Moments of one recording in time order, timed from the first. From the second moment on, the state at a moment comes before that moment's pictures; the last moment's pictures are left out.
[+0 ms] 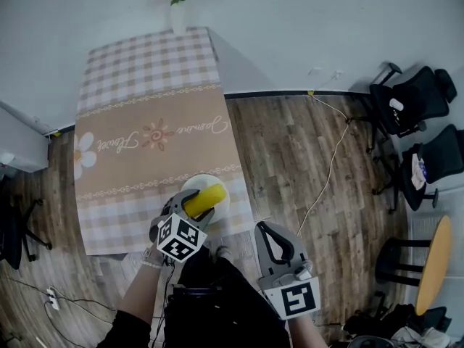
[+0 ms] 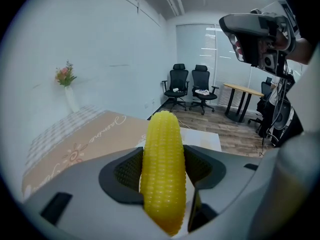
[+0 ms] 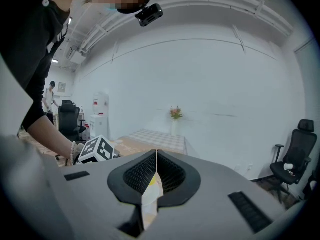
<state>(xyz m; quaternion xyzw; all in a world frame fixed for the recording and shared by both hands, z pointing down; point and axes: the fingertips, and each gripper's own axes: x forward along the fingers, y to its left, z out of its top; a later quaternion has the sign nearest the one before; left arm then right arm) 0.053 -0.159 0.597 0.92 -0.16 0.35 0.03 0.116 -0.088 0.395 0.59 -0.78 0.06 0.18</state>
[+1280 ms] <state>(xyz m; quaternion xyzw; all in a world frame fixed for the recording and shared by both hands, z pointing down) -0.011 -0.121 0.443 0.92 -0.30 0.27 -0.02 0.076 -0.103 0.348 0.53 -0.84 -0.02 0.14</state>
